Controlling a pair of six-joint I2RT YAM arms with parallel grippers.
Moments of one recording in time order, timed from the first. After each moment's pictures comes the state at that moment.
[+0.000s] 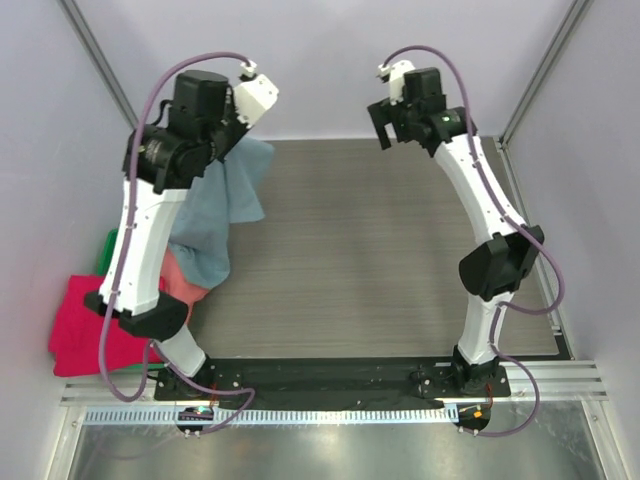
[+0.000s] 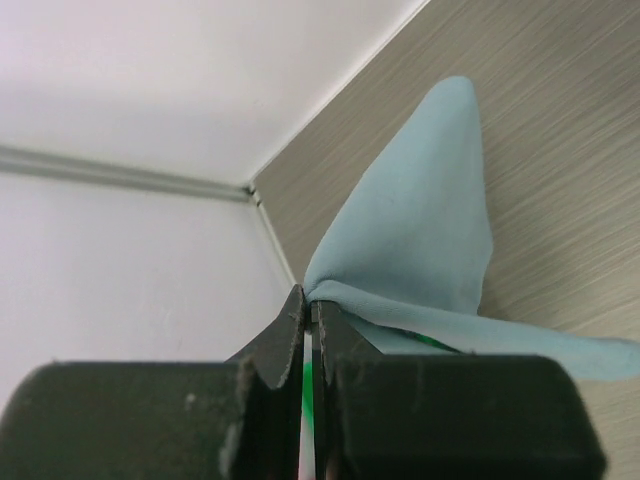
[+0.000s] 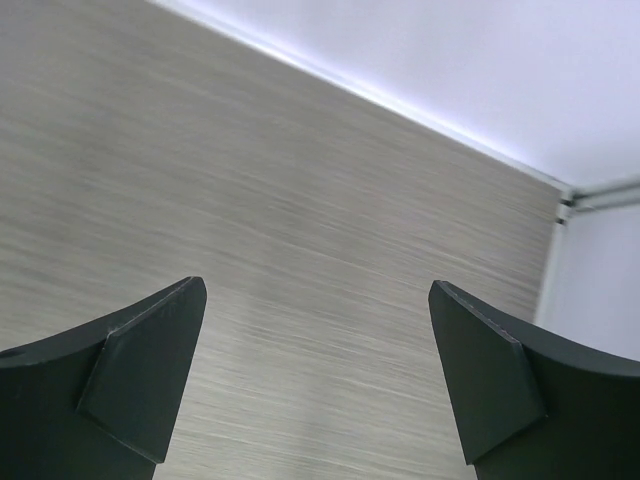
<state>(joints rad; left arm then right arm) -0.47 1.66 2.41 -1.27 -0.36 0.58 0.34 1.95 2.17 -0.79 0.15 -0.23</state>
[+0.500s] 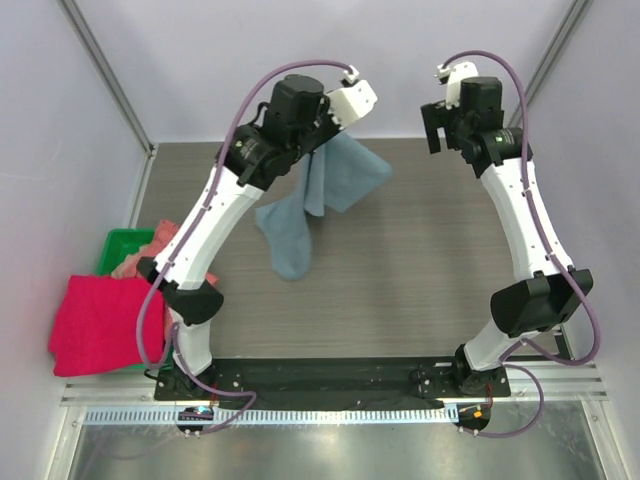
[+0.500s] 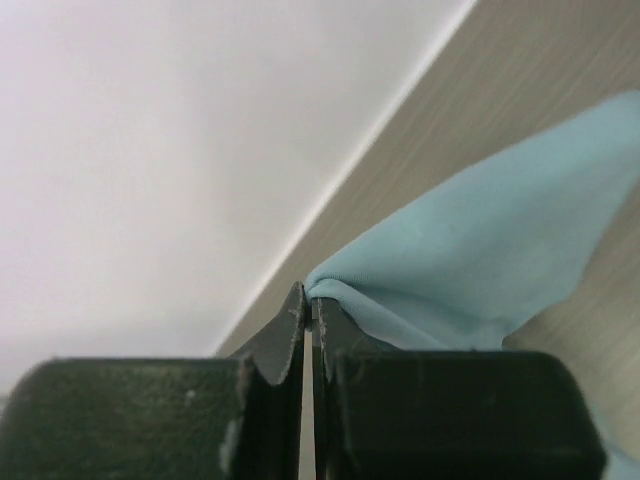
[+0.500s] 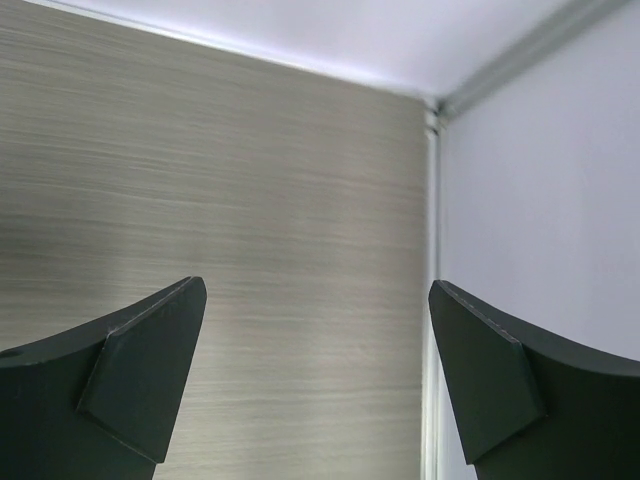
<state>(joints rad) -0.76 1.89 2.46 -0.95 -0.31 0.60 0.17 1.62 1.86 -0.71 0.25 -0.26</state>
